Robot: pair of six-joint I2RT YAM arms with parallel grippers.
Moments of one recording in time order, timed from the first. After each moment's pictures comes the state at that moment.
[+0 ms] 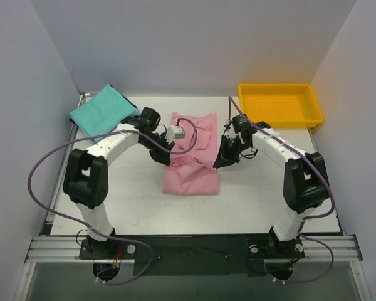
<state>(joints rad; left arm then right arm) -0.43 1.79 1.40 -0.85 0.60 0.59 0.37 1.69 1.19 -0.74 -0.46 0.52</state>
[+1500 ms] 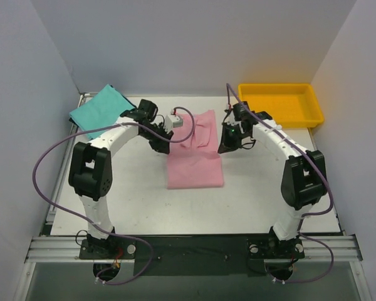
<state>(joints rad) -0.33 1.94 1.56 -0.77 0.58 0.54 0.30 1.79 1.41 -0.75 -0.27 0.36</state>
